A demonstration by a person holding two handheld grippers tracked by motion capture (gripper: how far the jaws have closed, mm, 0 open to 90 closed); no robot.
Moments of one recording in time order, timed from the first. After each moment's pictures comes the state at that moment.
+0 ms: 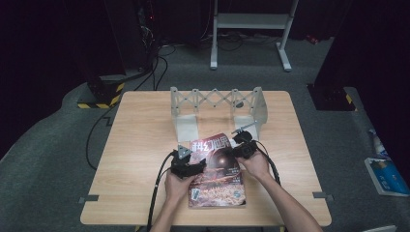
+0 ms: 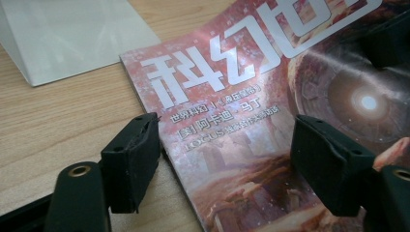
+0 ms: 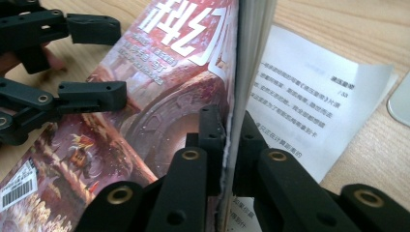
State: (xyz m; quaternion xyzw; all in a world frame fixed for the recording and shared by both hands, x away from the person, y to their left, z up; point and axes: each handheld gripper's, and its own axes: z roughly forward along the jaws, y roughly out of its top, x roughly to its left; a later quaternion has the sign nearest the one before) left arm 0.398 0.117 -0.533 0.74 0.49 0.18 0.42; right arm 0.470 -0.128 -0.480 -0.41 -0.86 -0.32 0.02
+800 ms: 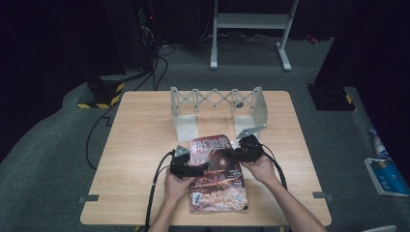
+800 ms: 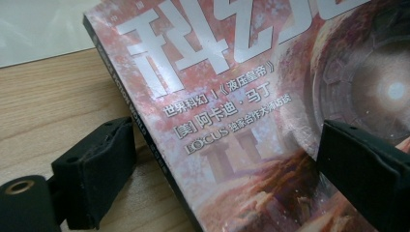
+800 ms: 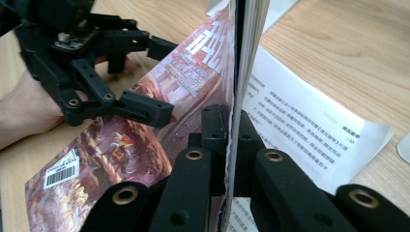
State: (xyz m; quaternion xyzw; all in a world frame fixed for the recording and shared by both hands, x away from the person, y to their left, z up) left arm 0.399 0.123 -0.532 0.74 0.48 0.11 0.46; right arm 0.440 -0.142 -0.455 -0.30 -0.86 -0.40 -0.01
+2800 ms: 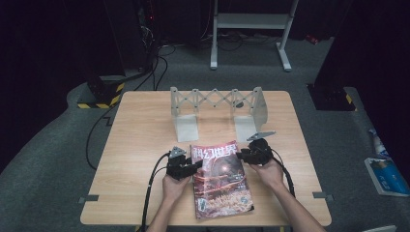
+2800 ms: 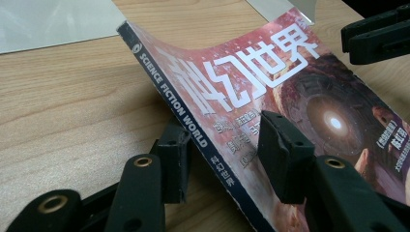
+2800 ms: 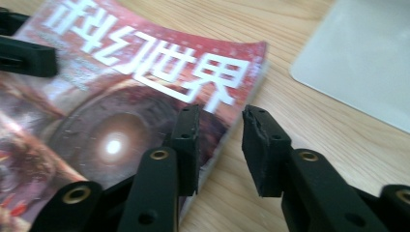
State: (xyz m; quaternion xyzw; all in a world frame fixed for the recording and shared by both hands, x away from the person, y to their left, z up) left arm 0.392 0.133 -0.530 0.73 0.49 0.09 0.46; right arm 0.446 -0.177 -0.488 -0.41 -0.84 -0.34 -0.08
